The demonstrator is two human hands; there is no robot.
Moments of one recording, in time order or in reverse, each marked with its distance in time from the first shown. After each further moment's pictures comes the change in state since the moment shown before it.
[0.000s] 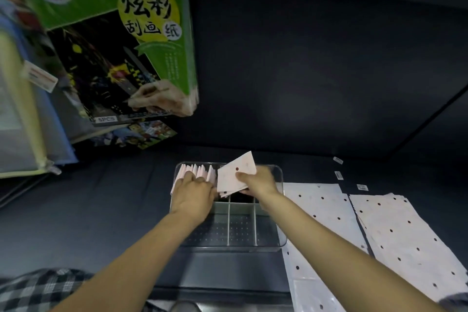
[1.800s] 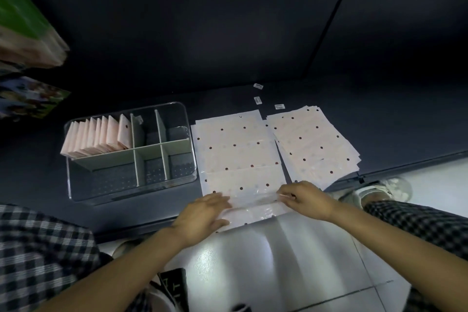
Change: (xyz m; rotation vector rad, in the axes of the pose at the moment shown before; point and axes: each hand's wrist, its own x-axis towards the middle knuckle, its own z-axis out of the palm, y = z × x) left_hand -0.103 0.183 0.106 -0.197 -0.384 0.624; right_hand -0.096 0.231 -0.288 -0.923 -0.299 -0.398
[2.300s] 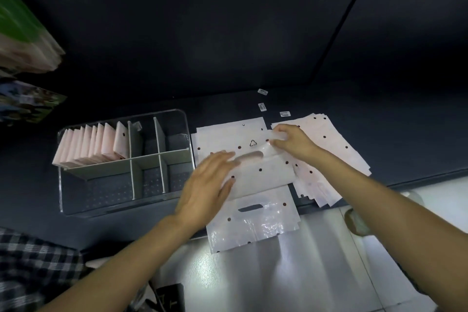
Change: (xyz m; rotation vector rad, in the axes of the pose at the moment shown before) left_hand 0.031 0.018 -0.068 -0.051 0.704 0.097; right_hand 0.114 -0.007 -0.085 0.541 0.300 0.217
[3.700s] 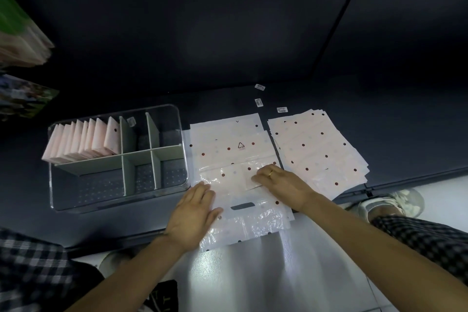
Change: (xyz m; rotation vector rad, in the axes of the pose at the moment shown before) left_hand -0.059 -0.023 0.050 0.185 -0.448 -0.258; right_hand -0.057 0.066 0.048 -0.862 -0.160 -0.613
